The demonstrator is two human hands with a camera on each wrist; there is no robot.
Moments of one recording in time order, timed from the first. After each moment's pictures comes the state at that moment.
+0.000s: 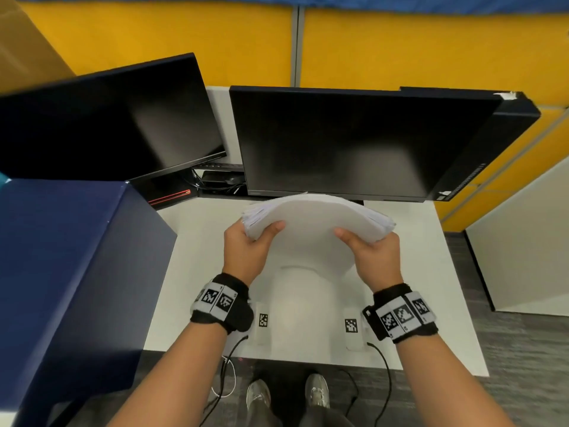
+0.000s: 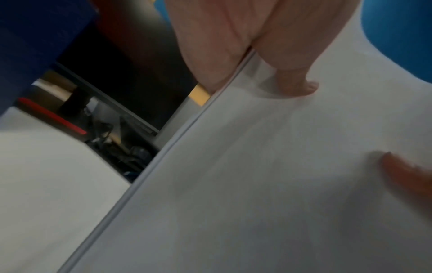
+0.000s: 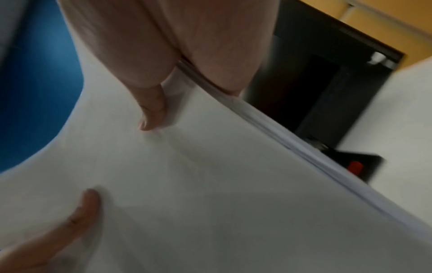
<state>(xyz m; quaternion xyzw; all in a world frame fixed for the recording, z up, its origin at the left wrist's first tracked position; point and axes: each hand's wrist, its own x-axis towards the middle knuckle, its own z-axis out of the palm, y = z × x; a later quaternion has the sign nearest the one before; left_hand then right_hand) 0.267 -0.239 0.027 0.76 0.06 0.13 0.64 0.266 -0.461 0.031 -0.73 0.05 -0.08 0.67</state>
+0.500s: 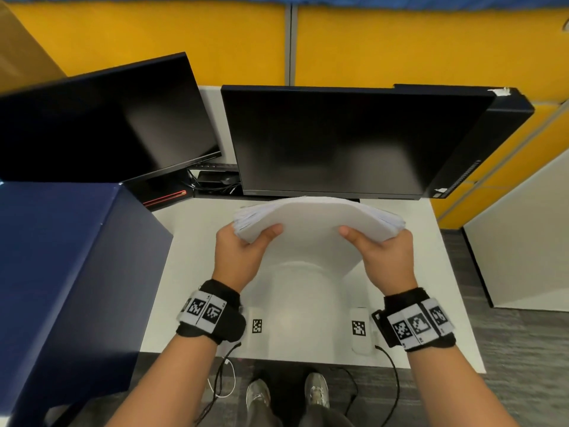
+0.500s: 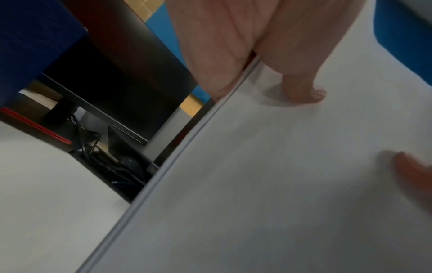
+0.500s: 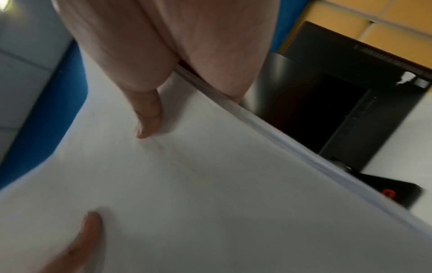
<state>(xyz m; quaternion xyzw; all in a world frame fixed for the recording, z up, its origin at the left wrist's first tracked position) 0.260 -0.238 0.032 0.76 0.02 0.13 0.64 0.257 -0.479 0.050 -0.74 0.00 -0.10 0.66</state>
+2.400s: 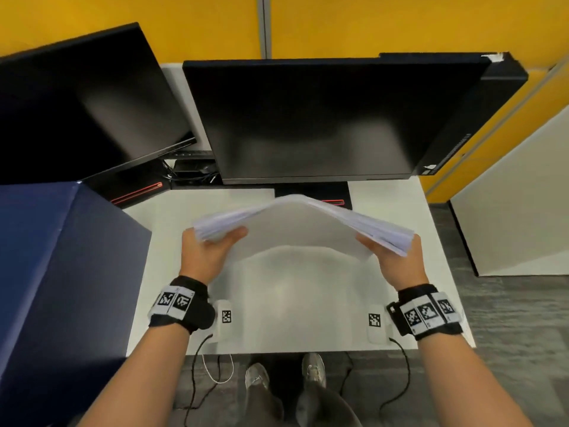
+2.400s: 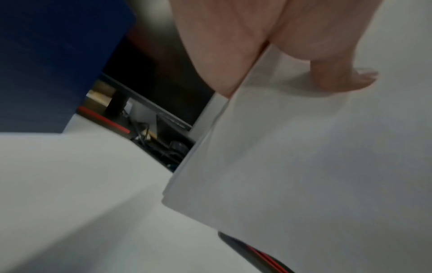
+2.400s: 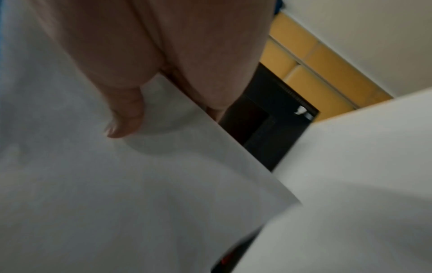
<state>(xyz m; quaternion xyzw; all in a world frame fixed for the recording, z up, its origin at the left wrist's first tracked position) 0.281 -0.199 -0.017 0.80 0.08 0.07 0.59 0.261 -0.539 -0.015 -0.80 0.06 -0.07 0.59</state>
